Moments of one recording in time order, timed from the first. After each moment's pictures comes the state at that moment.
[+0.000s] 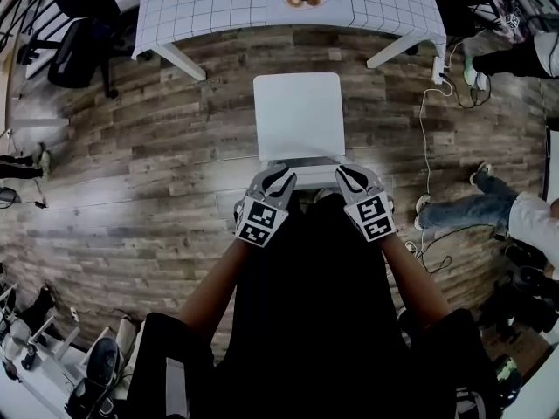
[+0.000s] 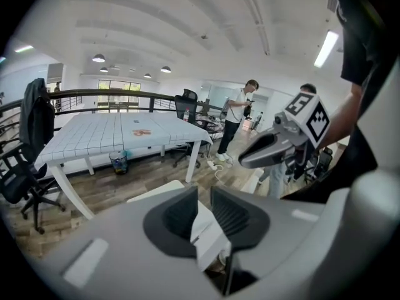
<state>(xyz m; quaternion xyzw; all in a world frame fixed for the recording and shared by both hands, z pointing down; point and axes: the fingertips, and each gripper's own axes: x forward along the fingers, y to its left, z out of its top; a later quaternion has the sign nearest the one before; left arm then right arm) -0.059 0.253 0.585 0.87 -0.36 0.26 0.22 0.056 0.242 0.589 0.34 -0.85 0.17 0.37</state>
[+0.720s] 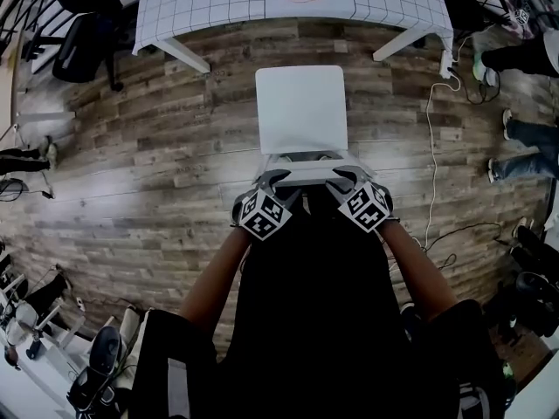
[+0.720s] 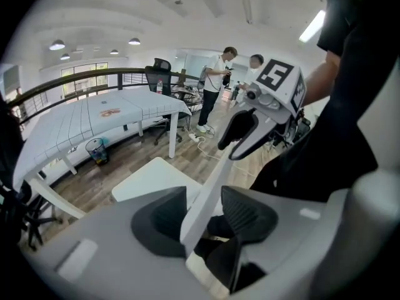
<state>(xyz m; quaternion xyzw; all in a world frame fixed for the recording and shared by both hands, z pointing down) -0.030 0.295 0.634 0.86 -0.23 0.39 0.22 0.052 0.283 0.646 0.16 -0.86 0.17 0.46</state>
